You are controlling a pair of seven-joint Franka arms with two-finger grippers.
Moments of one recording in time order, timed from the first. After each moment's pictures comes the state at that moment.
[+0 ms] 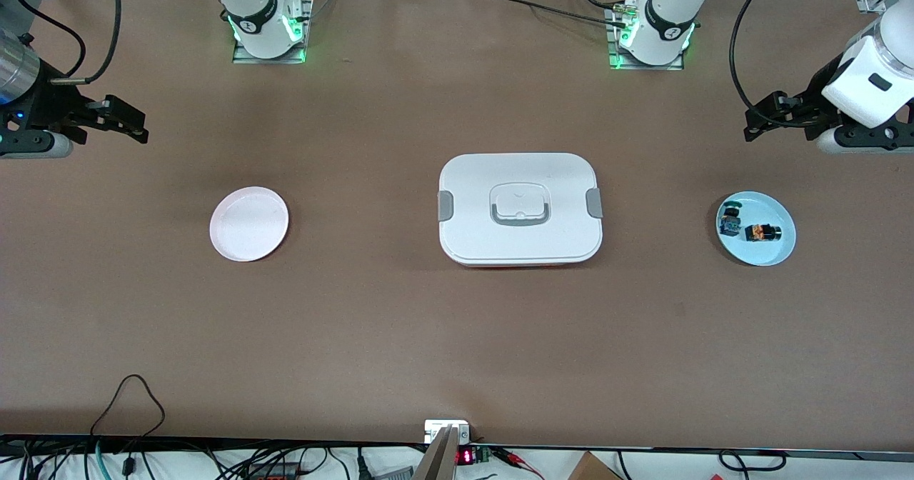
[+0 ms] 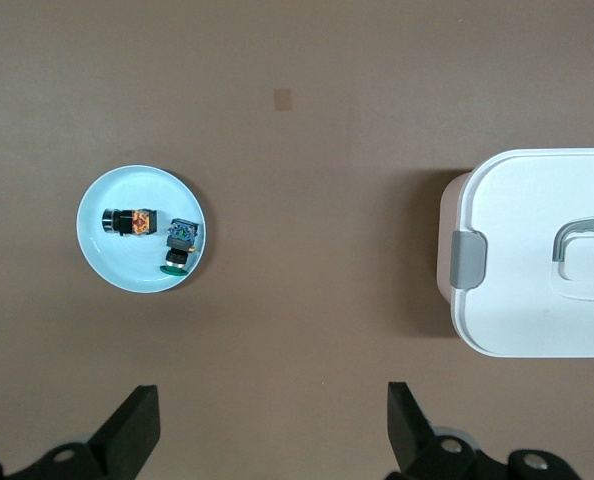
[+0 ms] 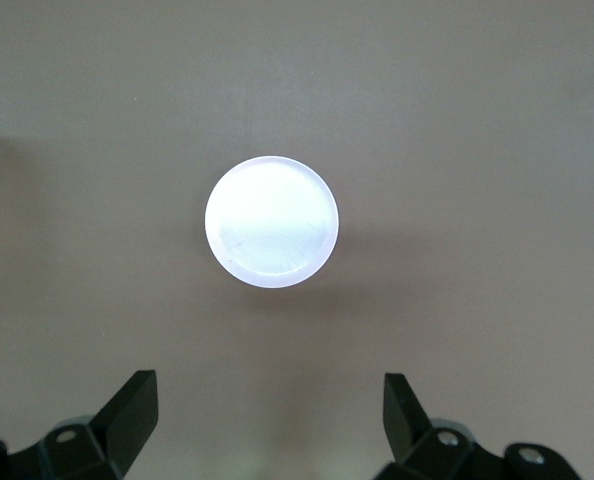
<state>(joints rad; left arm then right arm) -0.04 -0.06 -0.02 -1.70 -0.02 1.59 -0.10 0.07 -0.02 -0.04 -1.68 -0.02 1.60 0.00</state>
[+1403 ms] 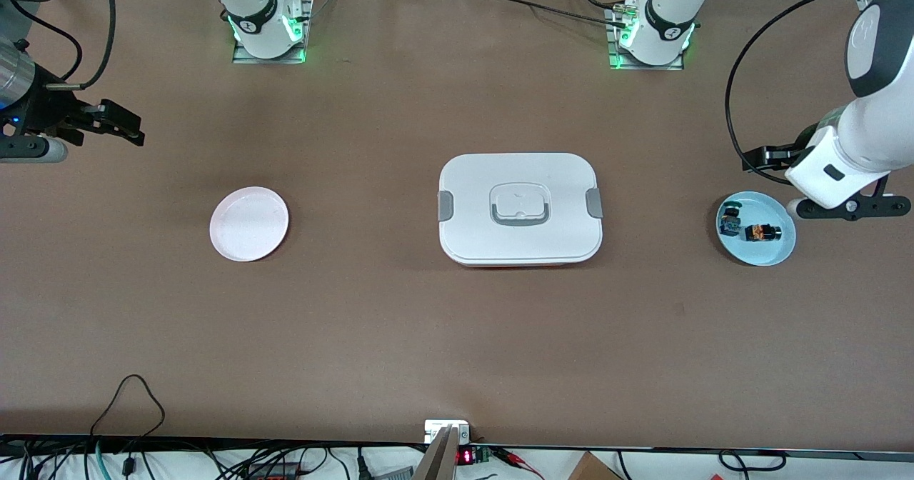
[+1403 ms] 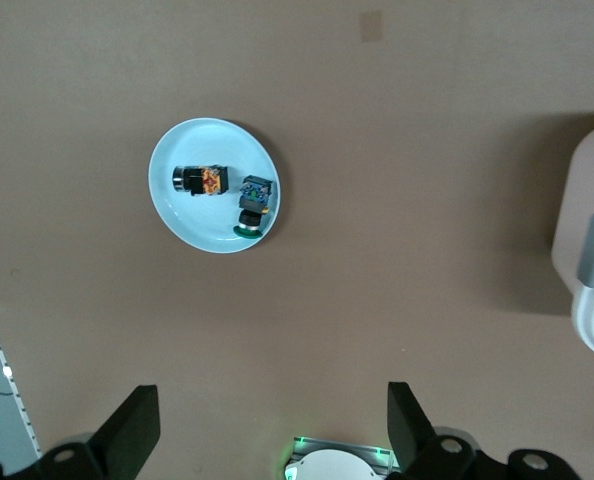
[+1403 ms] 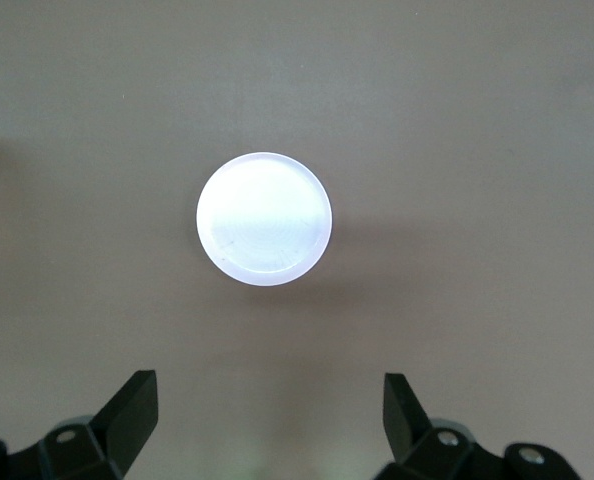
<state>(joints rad) -0.06 0.24 -0.01 -1.44 0.16 1.37 -0.11 0.07 -0.01 -0.05 -1.68 -0.02 1.60 0.00</state>
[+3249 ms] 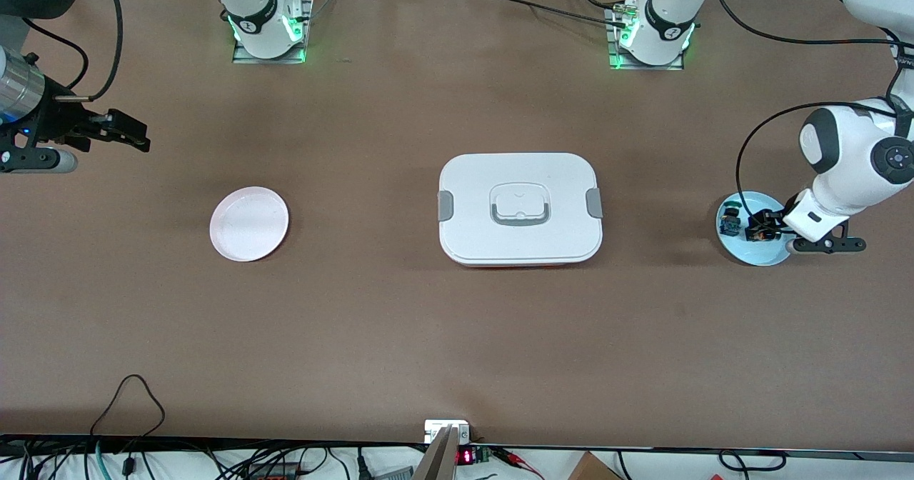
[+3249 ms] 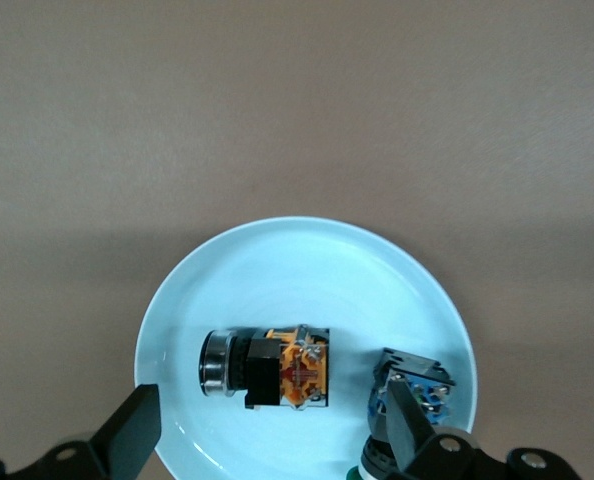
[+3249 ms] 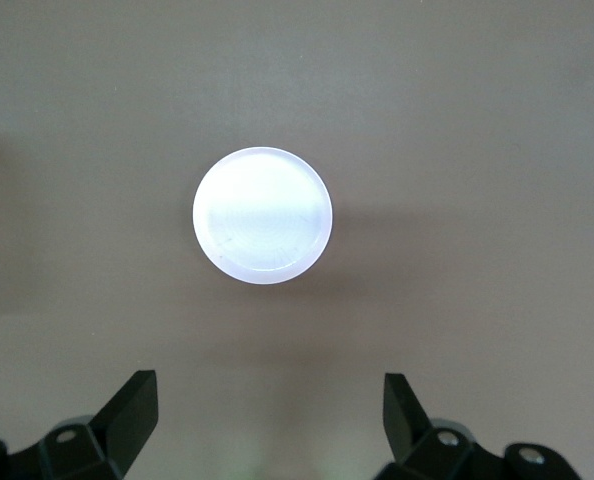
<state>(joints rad) 0.30 0.37 -0.01 -2.12 0.18 2.51 0.13 0.07 0.02 -0.05 -1.68 -0.02 1.60 0.00</state>
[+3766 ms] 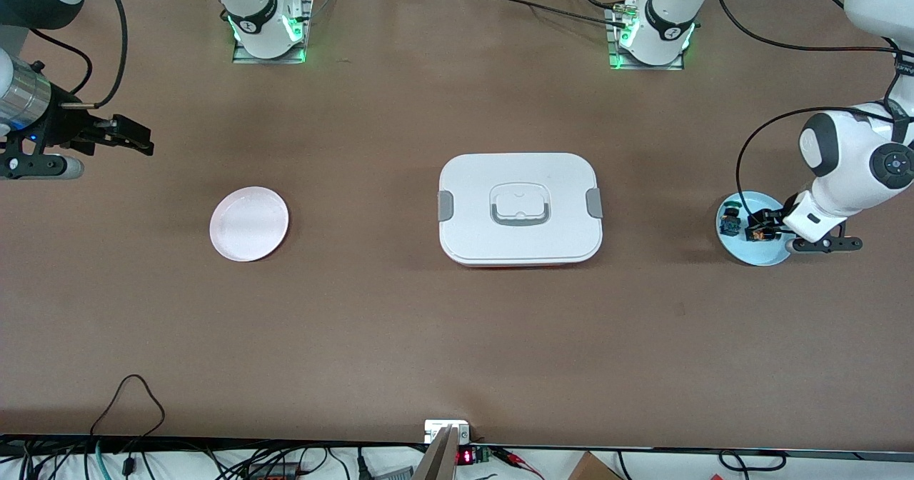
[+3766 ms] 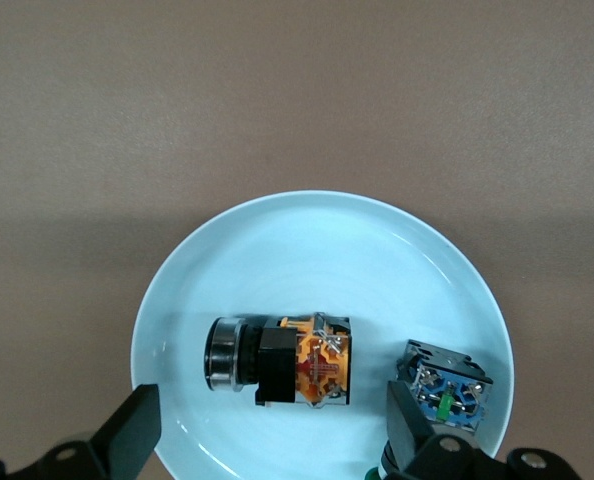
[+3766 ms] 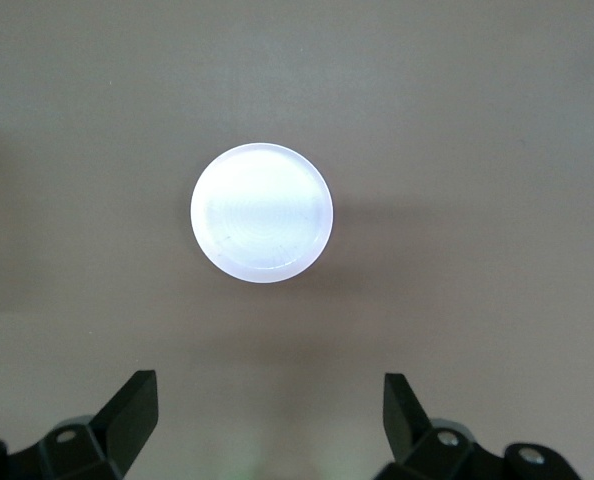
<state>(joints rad) 0.32 0.40 -0.01 -2.12 0.18 2.51 0.13 0.07 0.04 -0.05 -1.68 -0.02 1.60 0.00</state>
